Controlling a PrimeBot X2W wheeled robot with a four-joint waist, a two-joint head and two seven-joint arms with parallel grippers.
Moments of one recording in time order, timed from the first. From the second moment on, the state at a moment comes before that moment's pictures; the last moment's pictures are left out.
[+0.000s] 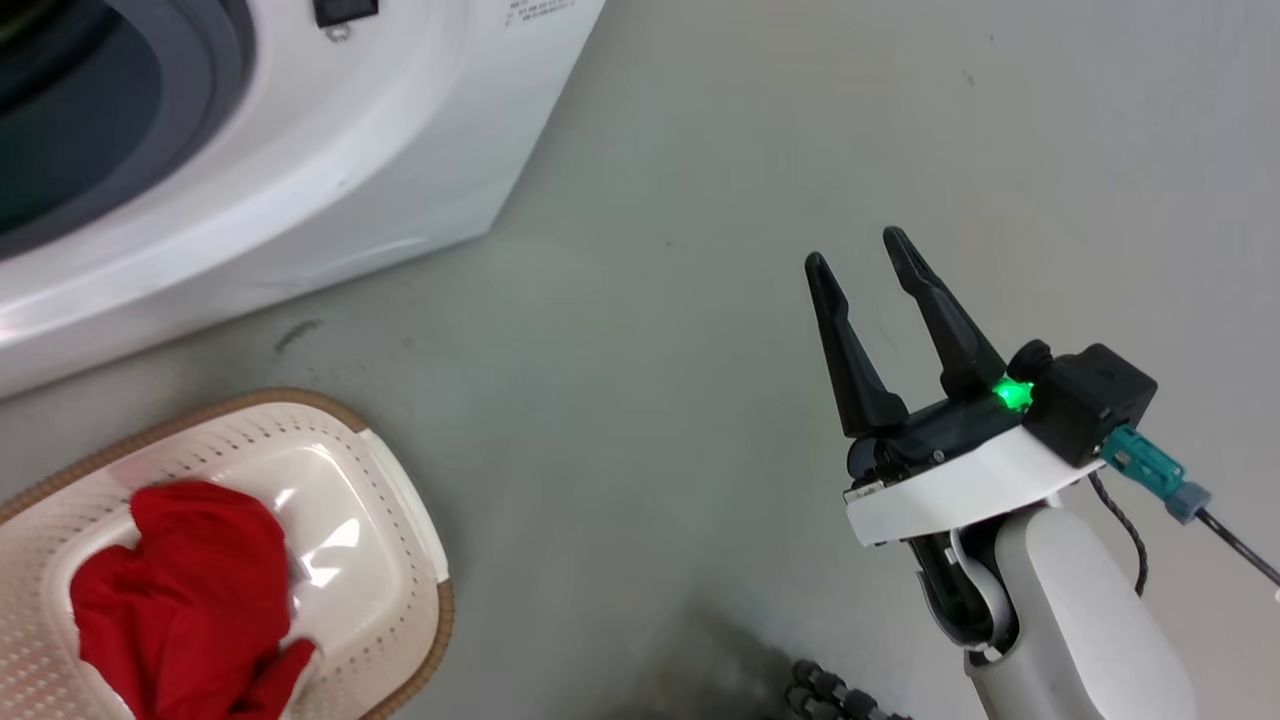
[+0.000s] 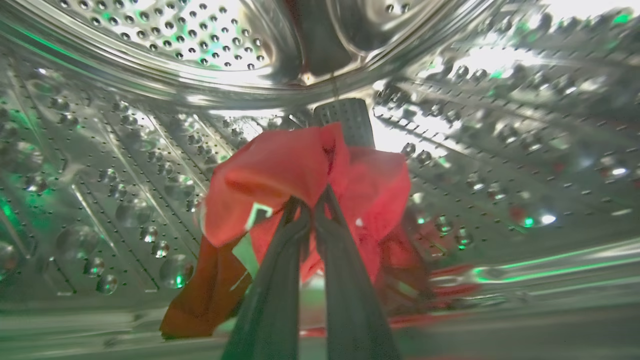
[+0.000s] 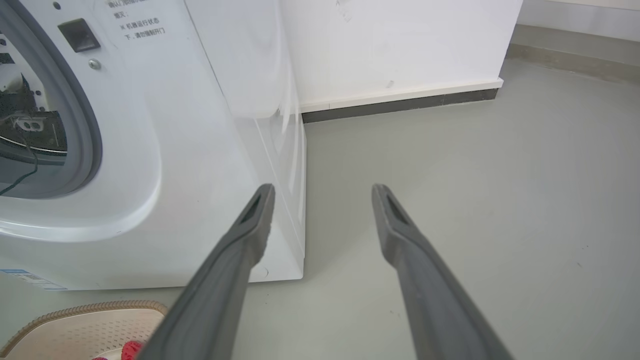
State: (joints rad) left arm -1.21 0.57 -0.09 0.81 -0.12 0.07 0.27; right arm -0.38 -0.05 0.30 0.14 0.34 0.13 -0.26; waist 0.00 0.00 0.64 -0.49
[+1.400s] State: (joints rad) left arm -0.54 0.16 -0.02 0.33 -0.22 -0.04 -0.26; right arm -0.08 -0.05 0.07 0.12 0.13 0.13 -0.18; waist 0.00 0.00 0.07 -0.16
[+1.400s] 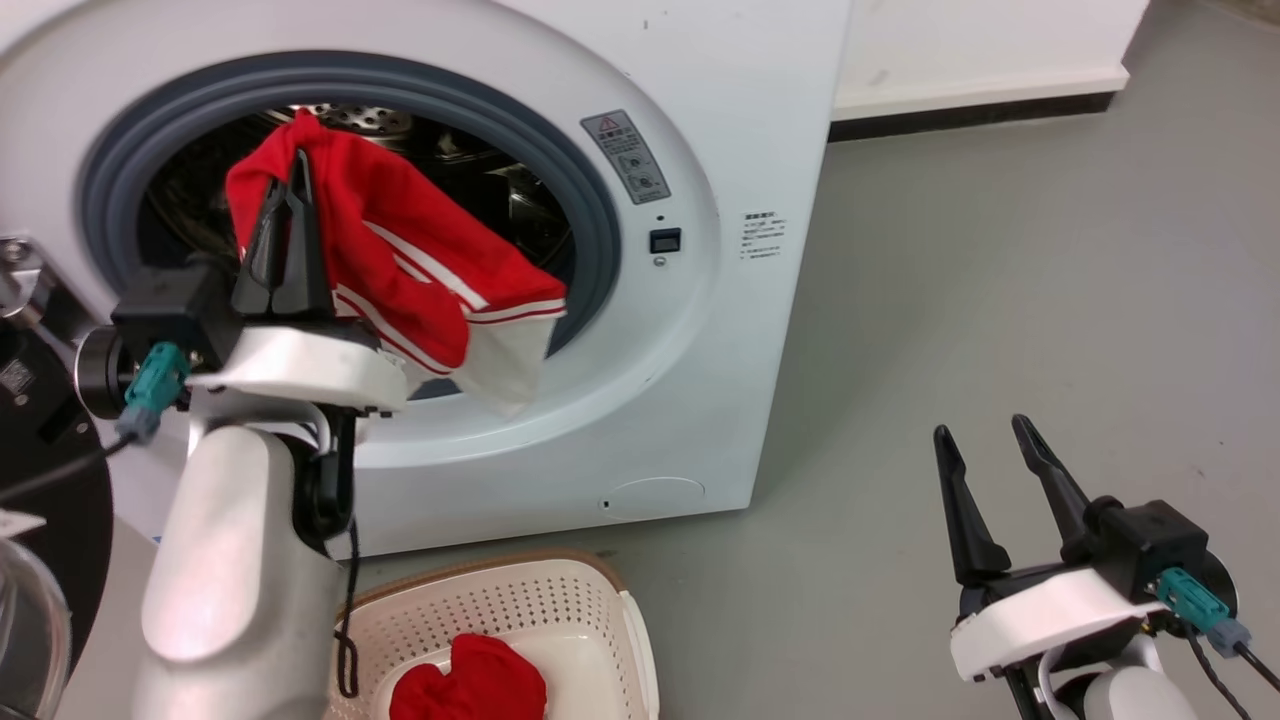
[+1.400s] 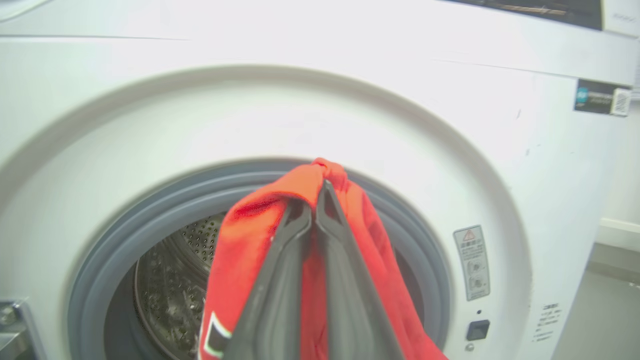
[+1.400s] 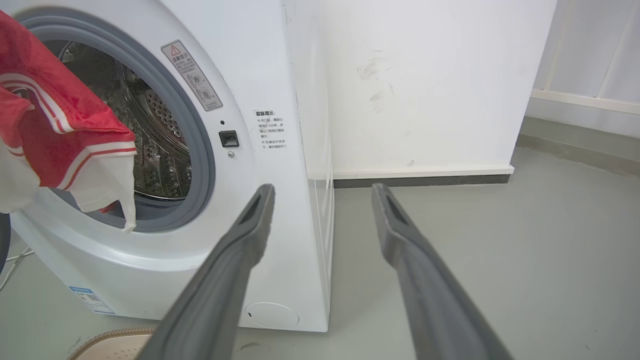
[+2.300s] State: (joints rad) left arm 0.03 0.06 -0.19 0.01 -0.28 0.04 -0.18; right arm -0.04 -0.05 0.05 0.04 0.12 0.13 -0.13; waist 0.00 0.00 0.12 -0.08
